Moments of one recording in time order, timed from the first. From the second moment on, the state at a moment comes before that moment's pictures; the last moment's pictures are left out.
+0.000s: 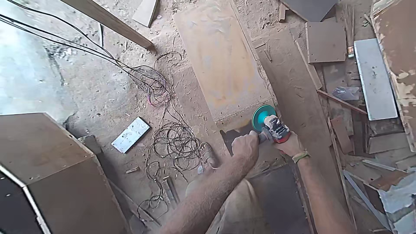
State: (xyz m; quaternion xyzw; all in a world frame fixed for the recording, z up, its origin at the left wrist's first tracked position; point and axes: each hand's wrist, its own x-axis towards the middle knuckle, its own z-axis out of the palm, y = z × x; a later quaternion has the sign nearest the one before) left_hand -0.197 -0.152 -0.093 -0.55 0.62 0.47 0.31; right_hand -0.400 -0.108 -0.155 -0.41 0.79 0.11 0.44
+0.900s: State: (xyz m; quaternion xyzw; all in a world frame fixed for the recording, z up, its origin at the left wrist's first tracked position) left_hand -0.170 -0.146 -0.110 -0.58 0.57 0.55 0.22; right_hand -0.377 -0.121 -0.144 -0.42 0.81 0.16 0.38
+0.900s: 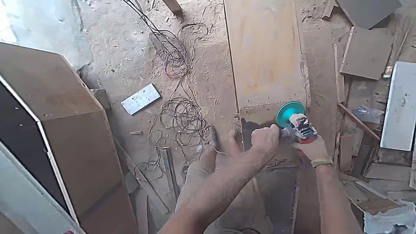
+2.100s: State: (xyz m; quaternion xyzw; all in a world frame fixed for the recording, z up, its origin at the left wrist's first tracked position) left_hand -0.065 -0.025 -0.148 -0.63 0.46 0.56 0.29; right_hand -0.243 -0.100 -0.118 -0.57 0.62 0.38 0.37
